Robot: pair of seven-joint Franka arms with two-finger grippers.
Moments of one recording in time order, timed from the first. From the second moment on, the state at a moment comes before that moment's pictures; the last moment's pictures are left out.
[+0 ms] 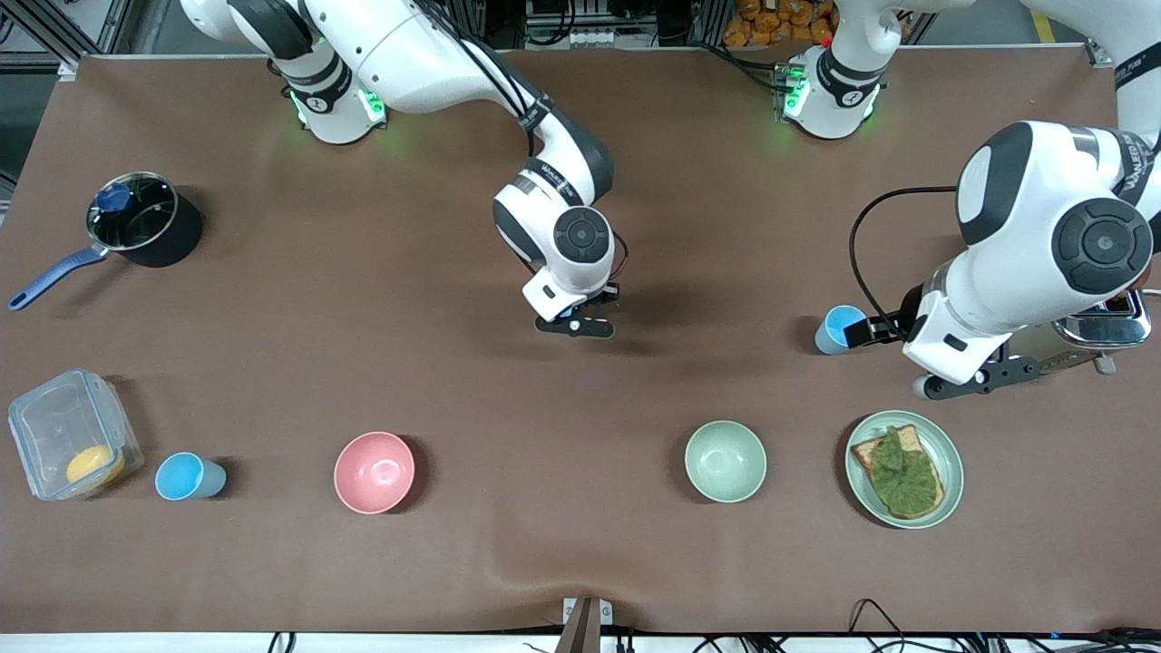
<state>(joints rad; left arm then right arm) -0.16 0.33 -0.06 -1.51 0.01 1.71 -0.40 0.74 0.78 0.09 -1.37 0.03 2.01 0.89</state>
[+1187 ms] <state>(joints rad) -0.16 0.39 -0.06 -1.80 -0.03 2.11 -0.35 0.28 0.34 0.06 -1.47 0.03 1.77 0.51</state>
